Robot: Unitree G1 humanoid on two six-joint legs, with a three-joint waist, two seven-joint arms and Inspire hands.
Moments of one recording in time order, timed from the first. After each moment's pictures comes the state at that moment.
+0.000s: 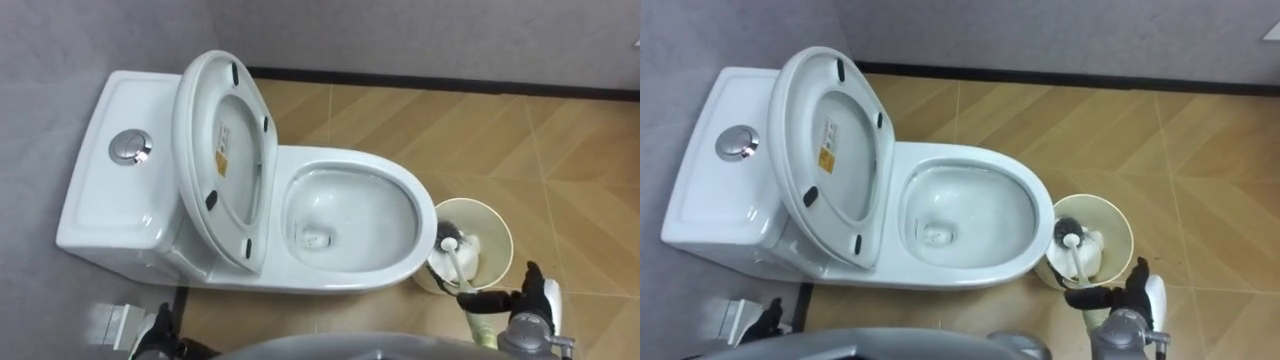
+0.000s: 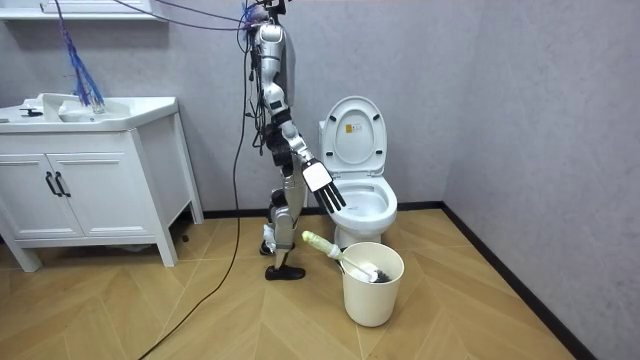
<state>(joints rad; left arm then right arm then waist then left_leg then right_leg) 0.19 0.20 0.03 1.06 0.30 -0.01 0.18 0.11 -0.20 -0.06 1.04 -0.01 -0.11 -0.44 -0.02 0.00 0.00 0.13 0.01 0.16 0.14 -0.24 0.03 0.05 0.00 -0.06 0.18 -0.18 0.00</state>
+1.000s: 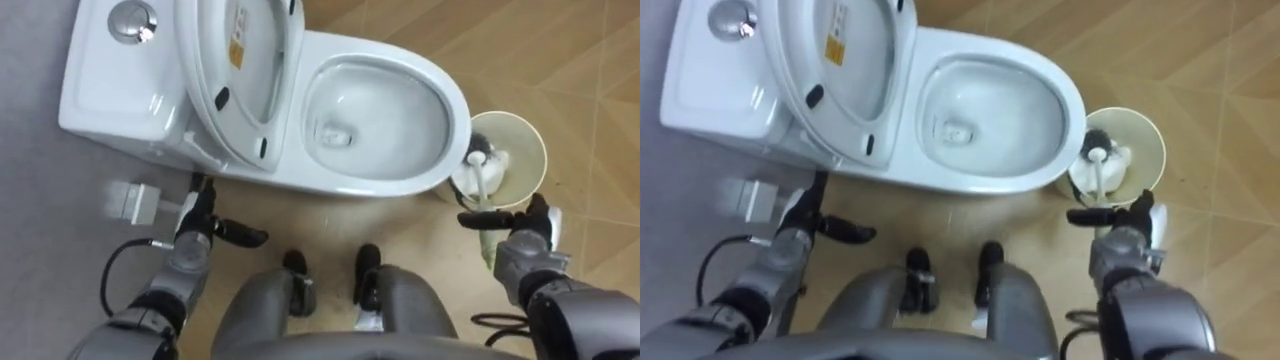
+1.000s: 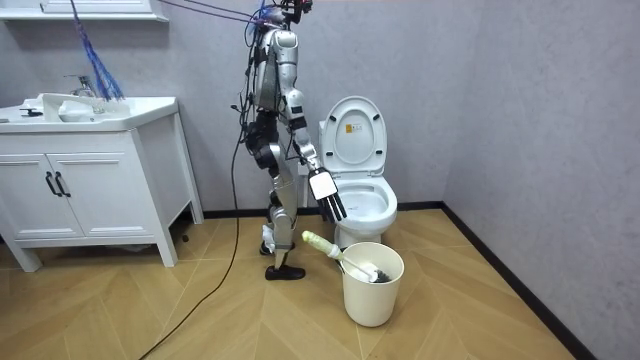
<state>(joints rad) -0.23 0.18 -0.21 1.10 0.07 -0.10 0.16 -0.37 -0.29 0.05 1.37 0.25 -0.11 -0.40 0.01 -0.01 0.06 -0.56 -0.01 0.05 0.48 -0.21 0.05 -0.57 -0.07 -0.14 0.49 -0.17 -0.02</state>
